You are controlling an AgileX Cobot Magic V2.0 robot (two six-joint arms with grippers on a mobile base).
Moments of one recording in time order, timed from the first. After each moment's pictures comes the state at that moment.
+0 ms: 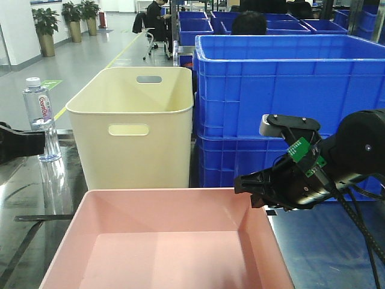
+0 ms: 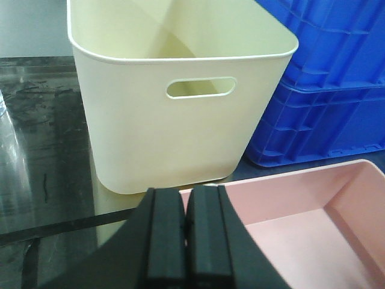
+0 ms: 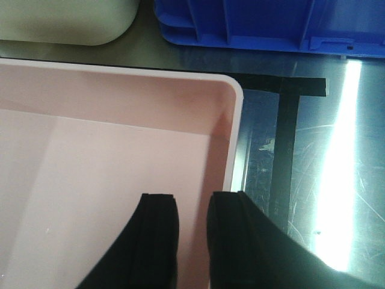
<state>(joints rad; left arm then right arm) -0.25 1.13 -1.23 -0.20 0.59 0.03 0.33 1.57 -1.45 0.05 0.87 0.21</state>
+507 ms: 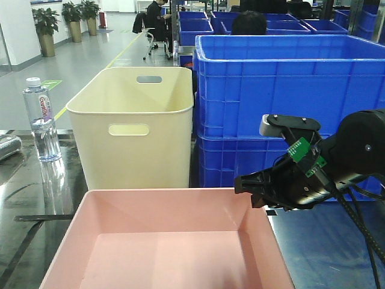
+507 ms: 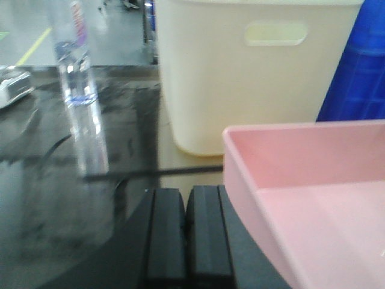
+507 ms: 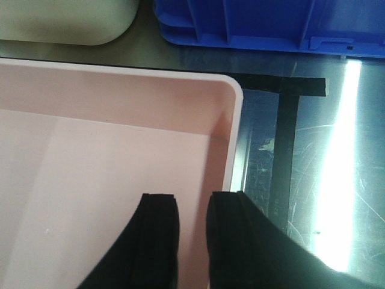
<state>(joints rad) -0.14 0.59 -0.50 -0.10 0.21 0.02 0.33 1.57 -1.45 0.05 0.87 0.21</state>
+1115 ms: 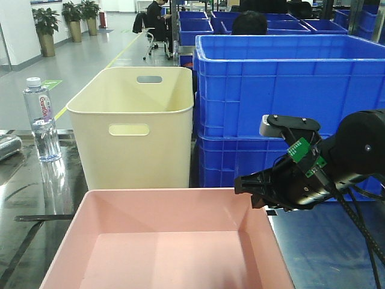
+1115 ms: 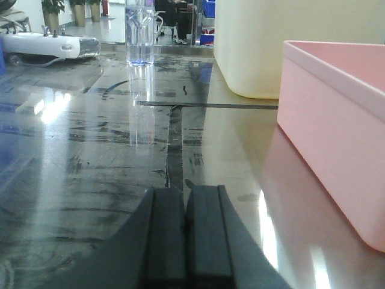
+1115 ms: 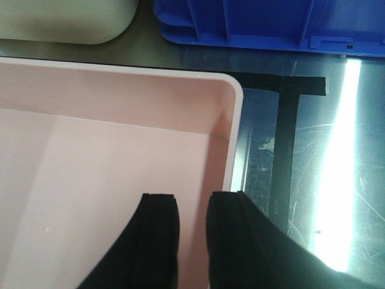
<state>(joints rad) 0.00 -0.01 0.03 -0.10 0.18 0.02 0.33 1.57 -1.45 0.05 0.87 0.21</state>
